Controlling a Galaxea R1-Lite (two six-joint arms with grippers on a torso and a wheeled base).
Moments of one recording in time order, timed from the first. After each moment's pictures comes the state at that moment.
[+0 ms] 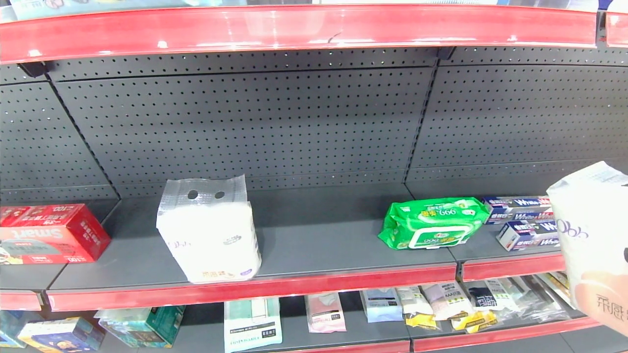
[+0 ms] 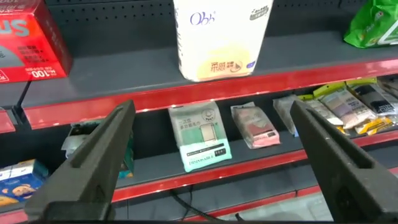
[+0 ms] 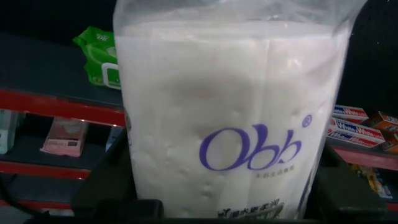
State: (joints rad) left arm 0.00 0.00 -0.14 0.24 -0.17 -0.02; right arm 0.02 0.69 -0.47 -0.06 -0.04 -0.34
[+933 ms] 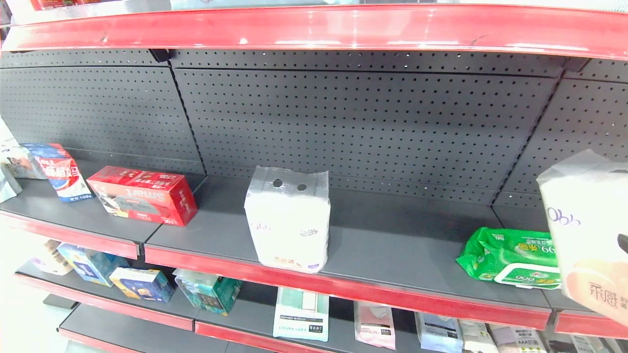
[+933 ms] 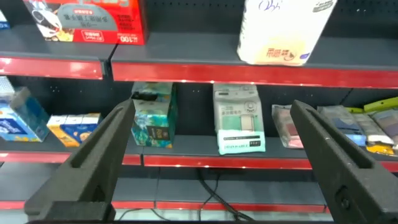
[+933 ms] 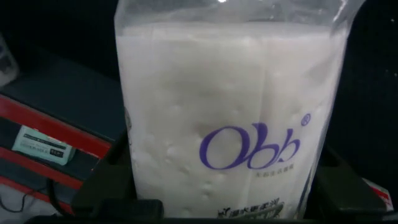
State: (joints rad) left arm 0.00 0.00 -0.13 0.24 -0.18 -0.01; right arm 0.02 0.74 -0.53 -0.07 0.04 -0.34
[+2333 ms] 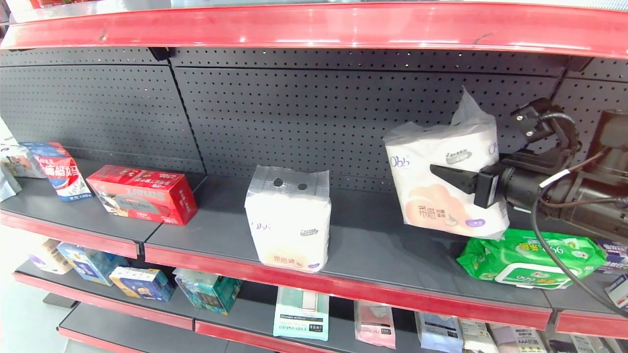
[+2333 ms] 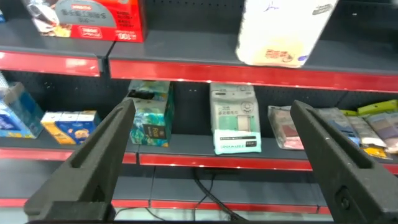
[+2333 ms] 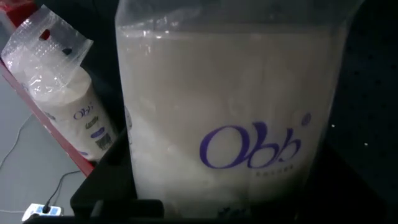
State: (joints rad) left arm 0.00 0.00 -0.14 0.24 -0.20 -0.04; right arm 0.26 1.53 -0.73 -0.66 0.23 -0.14
